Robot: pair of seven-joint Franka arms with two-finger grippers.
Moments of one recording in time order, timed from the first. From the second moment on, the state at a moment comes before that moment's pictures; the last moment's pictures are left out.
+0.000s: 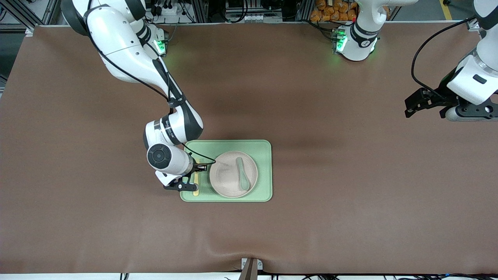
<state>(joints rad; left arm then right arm) -0.07 -0.01 -0.05 -1.65 -0.01 1.71 -0.10 0.44 0.79 -0.03 -1.52 0.17 2.22 0.39</state>
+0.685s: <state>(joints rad) -0.07 -0.01 -0.05 -1.65 -0.01 1.71 -0.10 0.44 0.76 -0.04 -1.55 0.17 2.27 0.38</state>
